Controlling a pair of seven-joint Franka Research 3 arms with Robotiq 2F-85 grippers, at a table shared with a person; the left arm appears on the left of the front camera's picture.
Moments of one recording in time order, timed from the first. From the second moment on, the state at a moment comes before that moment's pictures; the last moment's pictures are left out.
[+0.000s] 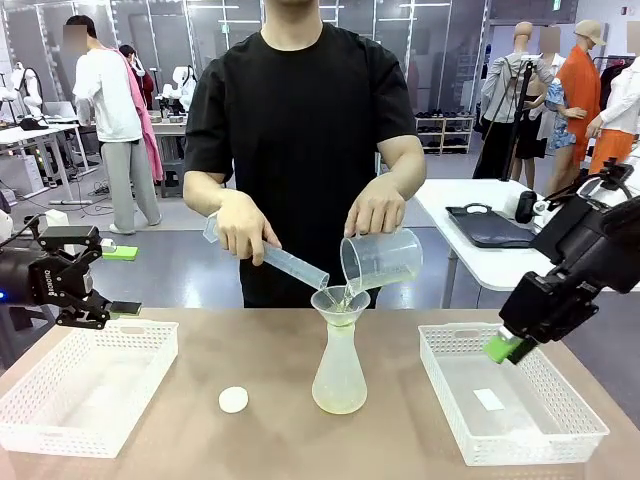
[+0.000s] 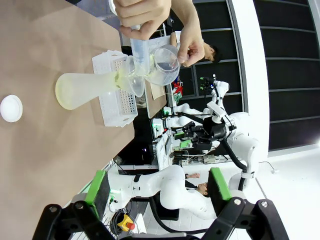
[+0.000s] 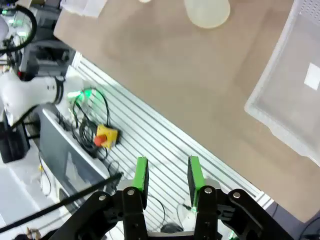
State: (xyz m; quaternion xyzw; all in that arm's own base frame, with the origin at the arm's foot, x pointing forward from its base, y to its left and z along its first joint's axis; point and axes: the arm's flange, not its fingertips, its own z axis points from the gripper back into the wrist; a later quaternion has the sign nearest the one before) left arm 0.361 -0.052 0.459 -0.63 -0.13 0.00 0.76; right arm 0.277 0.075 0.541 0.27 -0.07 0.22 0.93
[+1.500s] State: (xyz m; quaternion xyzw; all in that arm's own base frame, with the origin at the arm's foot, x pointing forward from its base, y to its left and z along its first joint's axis) left arm 0.361 -0.052 0.459 -0.64 -0.13 0.00 0.76; right arm 0.326 0.063 0.524 0.59 -0.06 -0.02 0.80
